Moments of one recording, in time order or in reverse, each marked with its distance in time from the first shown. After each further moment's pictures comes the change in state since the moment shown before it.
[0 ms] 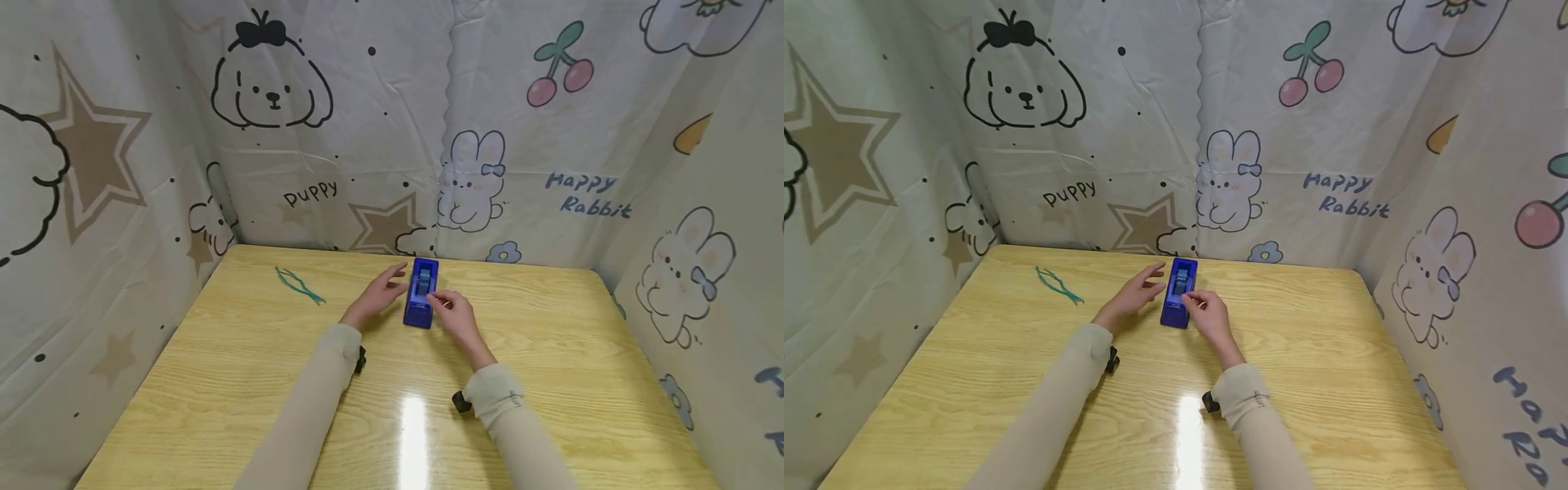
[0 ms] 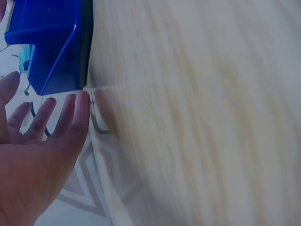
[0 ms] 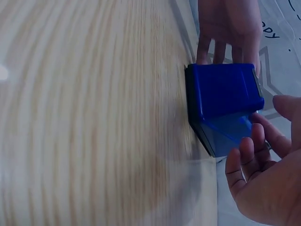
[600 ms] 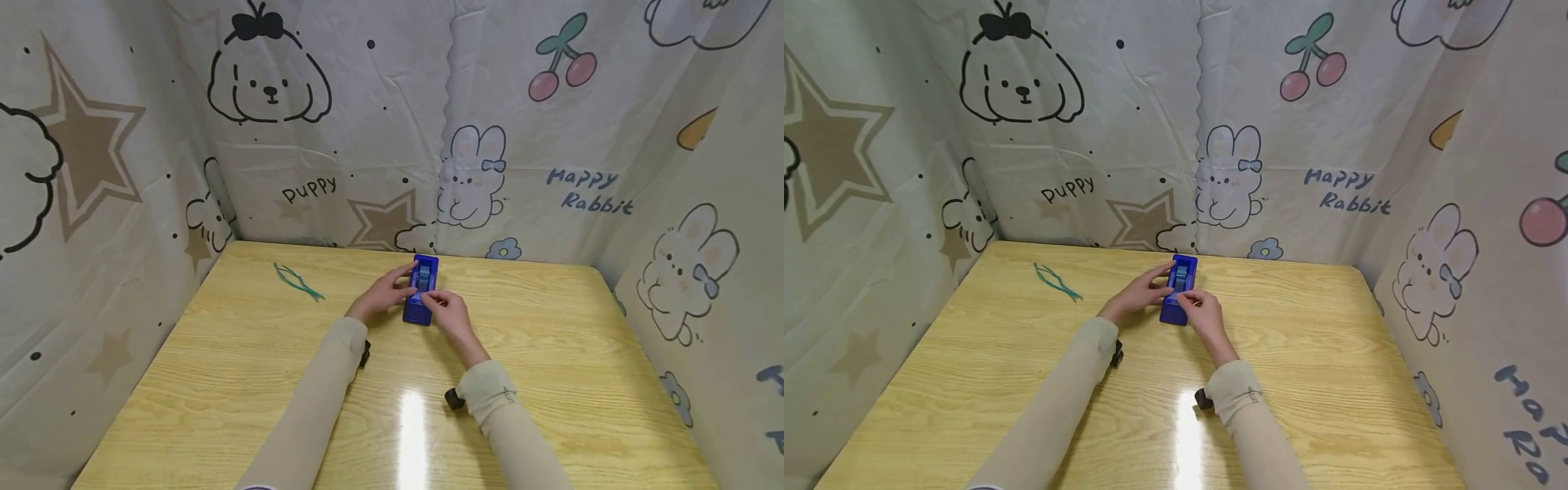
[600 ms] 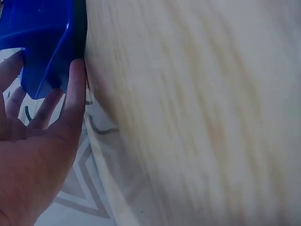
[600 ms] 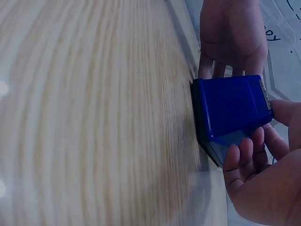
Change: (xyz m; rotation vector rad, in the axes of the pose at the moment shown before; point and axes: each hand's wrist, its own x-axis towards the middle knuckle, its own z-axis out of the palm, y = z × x) left_hand 0.006 0.007 0.007 -0.053 -0.128 -0.048; right_hand 0.002 -0.001 0.013 0.096 -0.020 0.100
